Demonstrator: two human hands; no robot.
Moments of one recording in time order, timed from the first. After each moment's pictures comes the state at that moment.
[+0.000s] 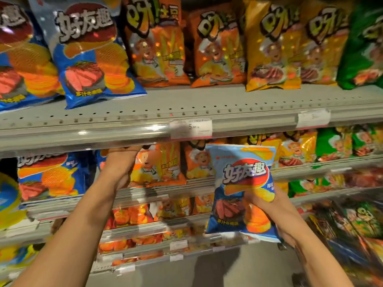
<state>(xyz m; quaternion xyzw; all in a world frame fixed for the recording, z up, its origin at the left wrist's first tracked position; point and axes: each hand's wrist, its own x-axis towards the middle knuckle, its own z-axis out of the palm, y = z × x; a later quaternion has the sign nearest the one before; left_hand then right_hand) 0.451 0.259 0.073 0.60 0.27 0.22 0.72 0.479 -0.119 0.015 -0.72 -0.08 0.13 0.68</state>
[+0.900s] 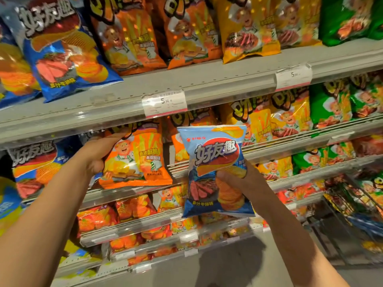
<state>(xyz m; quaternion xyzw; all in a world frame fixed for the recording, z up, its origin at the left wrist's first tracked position) 0.443 0.290 0.081 0.68 0.28 0.06 0.67 0.472 -0.083 -0.021 -0.69 -0.10 0.12 0.70</state>
